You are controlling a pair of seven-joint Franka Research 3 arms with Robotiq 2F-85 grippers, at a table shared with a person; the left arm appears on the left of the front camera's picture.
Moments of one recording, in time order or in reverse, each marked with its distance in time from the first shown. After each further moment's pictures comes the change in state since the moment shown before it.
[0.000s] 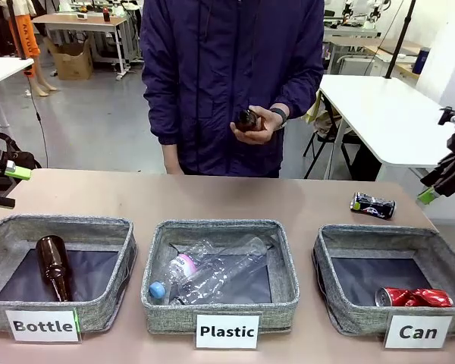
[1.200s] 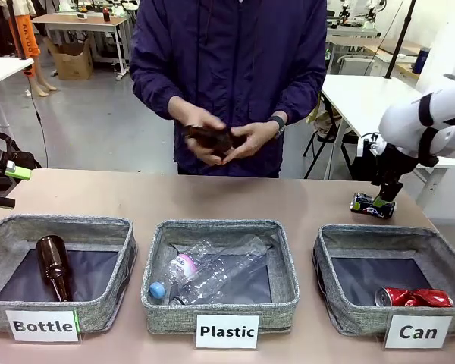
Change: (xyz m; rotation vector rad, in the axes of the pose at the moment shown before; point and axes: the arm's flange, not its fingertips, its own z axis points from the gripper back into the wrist) left arm 0.000 0.000 0.000 0.000 0.001 0.001; right arm 0.077 -0.101 -0.144 -0.114 0.272 0.314
